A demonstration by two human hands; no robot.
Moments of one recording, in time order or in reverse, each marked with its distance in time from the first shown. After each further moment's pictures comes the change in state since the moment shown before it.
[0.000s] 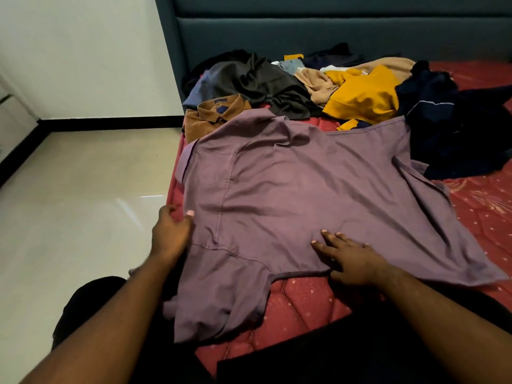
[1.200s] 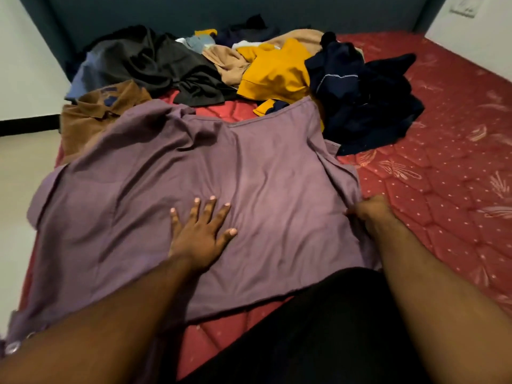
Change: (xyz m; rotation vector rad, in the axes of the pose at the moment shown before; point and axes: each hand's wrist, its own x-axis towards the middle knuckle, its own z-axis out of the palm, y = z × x) left_hand -0.063 0.072 0.207 0.946 -0.482 0.731; right_hand -0.002 0.218 0.029 1.212 0.585 1.004
